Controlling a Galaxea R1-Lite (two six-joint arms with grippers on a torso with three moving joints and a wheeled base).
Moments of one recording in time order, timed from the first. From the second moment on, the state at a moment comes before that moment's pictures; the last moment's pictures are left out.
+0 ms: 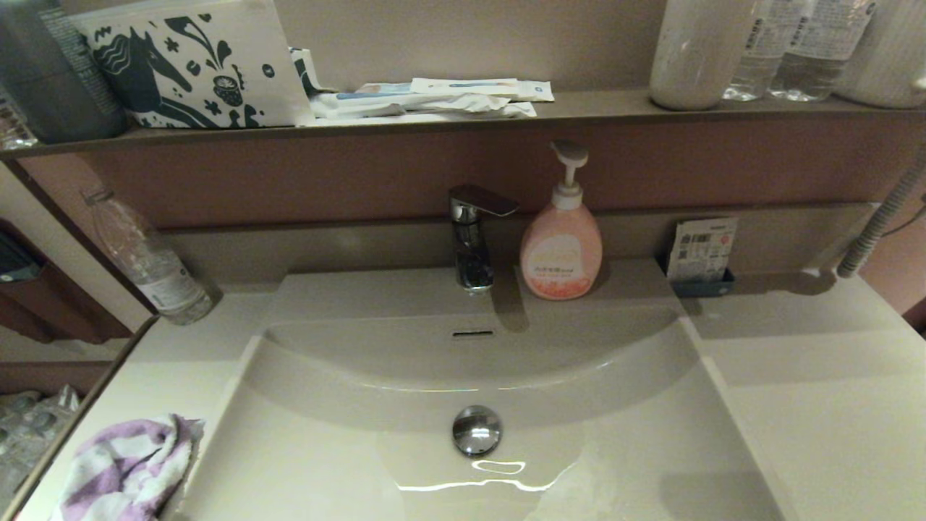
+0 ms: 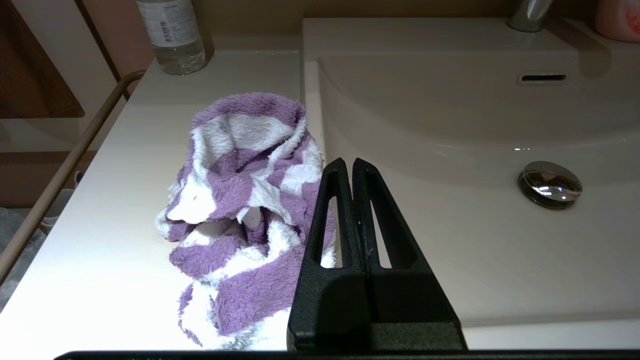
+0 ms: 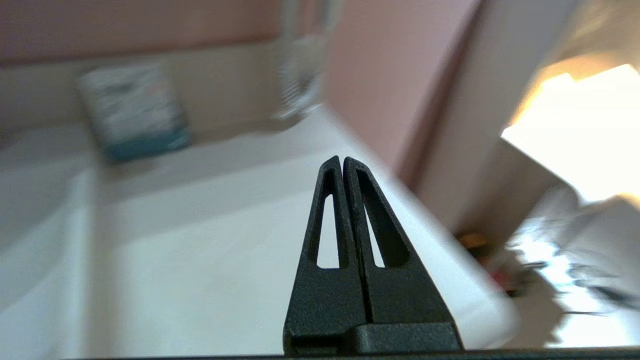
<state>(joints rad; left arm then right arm) 0.00 0.00 0.00 -0.07 0.00 -0.01 0.01 0.14 -0.26 -0.10 -0.37 -0.05</state>
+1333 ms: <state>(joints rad) 0.00 0.00 0.00 -0.07 0.00 -0.01 0.00 0.00 -0.02 0.05 -0.03 0.03</state>
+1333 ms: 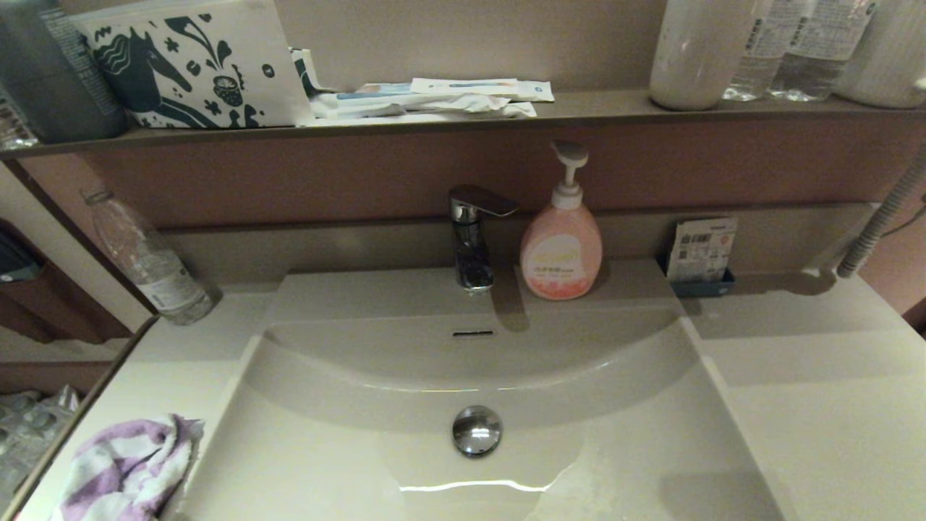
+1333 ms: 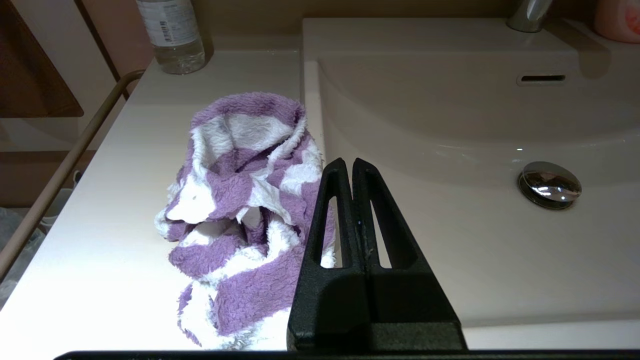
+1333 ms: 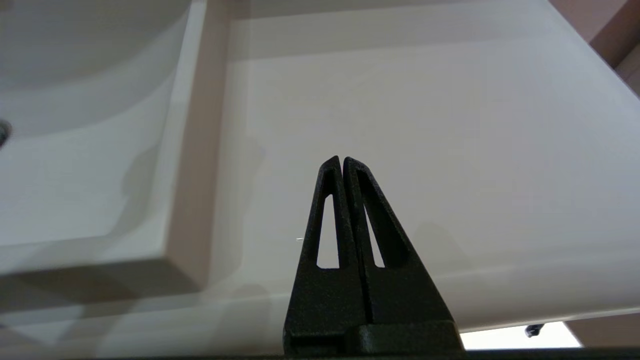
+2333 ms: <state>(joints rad) 0.00 0.00 0.00 -0.07 0.00 -0.01 0.00 0.00 -0.02 0.05 -0.03 0.05</state>
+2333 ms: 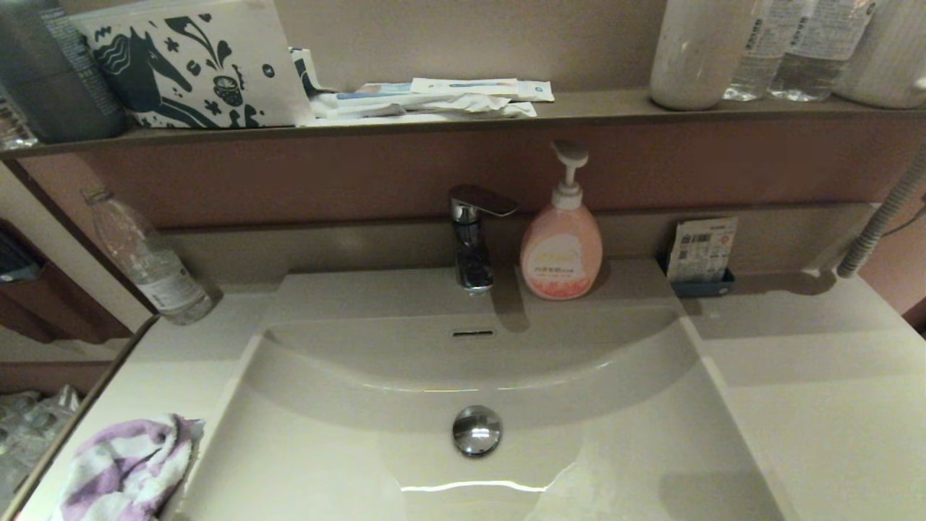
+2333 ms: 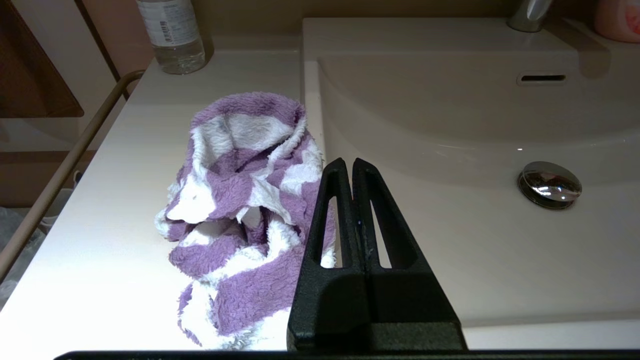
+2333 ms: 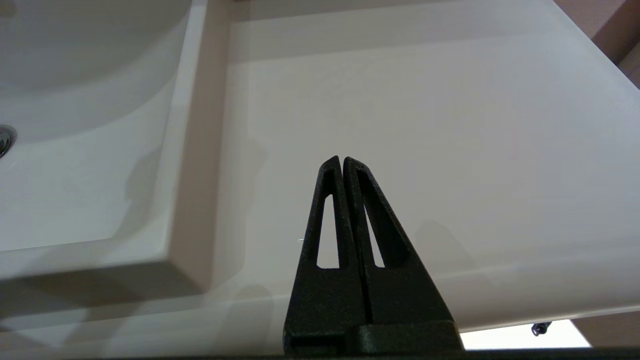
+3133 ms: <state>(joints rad) 0.00 0.01 -0.02 -0.07 0.00 0.00 0.00 0.00 -0.02 0.05 -0.03 0.05</state>
